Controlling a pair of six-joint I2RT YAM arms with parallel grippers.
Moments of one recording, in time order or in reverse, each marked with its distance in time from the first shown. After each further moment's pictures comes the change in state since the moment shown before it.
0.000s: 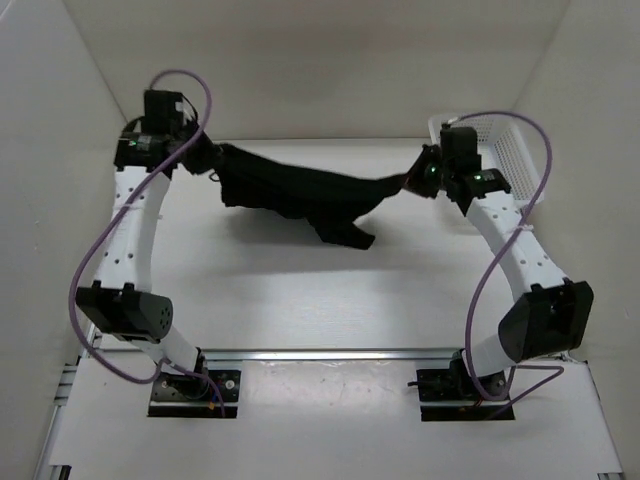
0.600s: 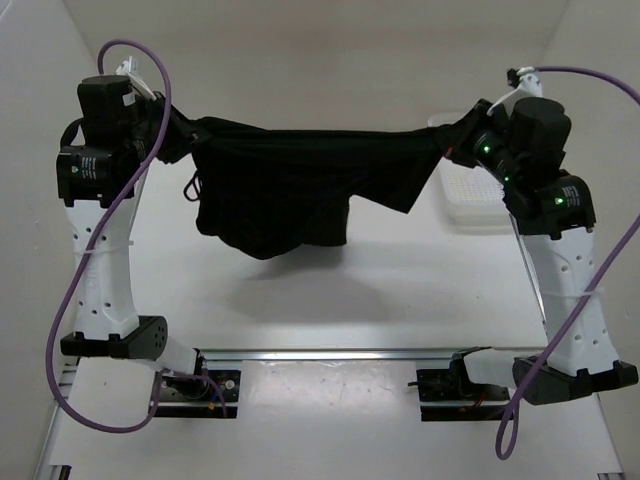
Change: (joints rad) left arm 0.039 -0.122 0.325 -0.137 0.112 0.040; right arm 0.018 -0.233 0.393 -0.195 0.095 -0.163
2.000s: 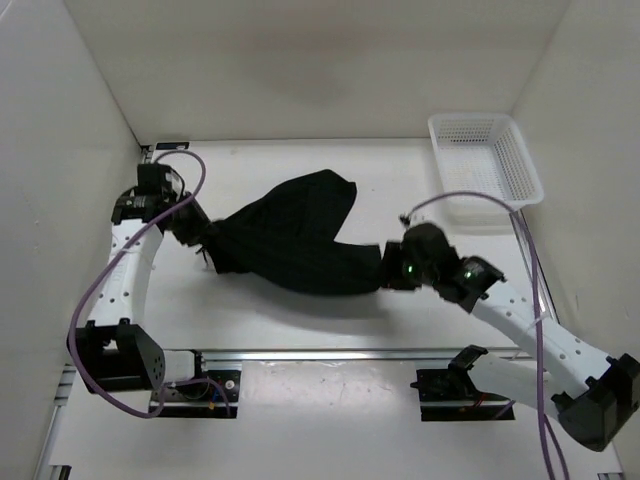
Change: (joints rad) left arm 0.116 -0.170 -0.911 0.200 0.047 0.085; right arm 0.402 -0.272 -0.883 0.121 0.037 0.139
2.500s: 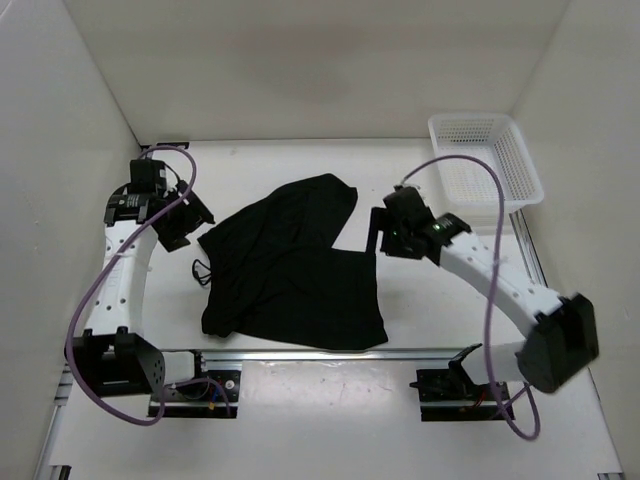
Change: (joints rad) left arm 0.007 -0.048 0.026 -0.061 -0.172 -0.043; right arm -0.028 0.255 0.142 -0.064 0.244 -0.006
